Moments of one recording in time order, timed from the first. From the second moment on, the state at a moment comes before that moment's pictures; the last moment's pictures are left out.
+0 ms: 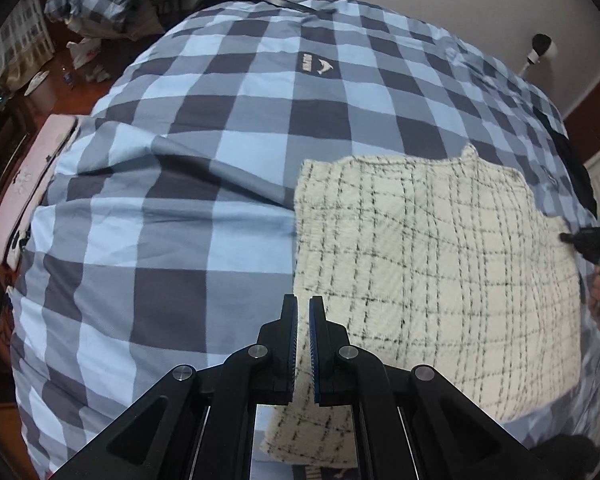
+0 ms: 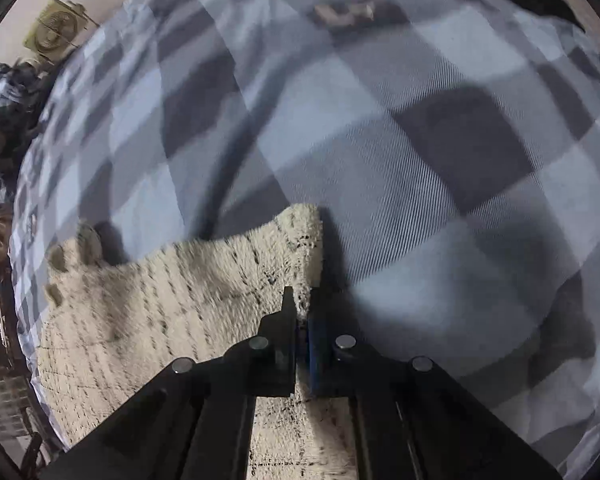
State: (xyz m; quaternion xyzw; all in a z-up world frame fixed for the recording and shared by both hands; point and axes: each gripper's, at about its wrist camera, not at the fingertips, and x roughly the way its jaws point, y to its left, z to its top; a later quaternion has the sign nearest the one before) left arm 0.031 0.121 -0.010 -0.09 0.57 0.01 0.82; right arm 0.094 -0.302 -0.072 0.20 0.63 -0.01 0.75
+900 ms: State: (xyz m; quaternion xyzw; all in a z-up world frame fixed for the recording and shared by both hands) left arm 0.032 0.102 -0.020 -0.05 0.58 0.00 0.82; right arm 0.067 -0.291 -0.064 0.16 0.63 -0.03 0.76
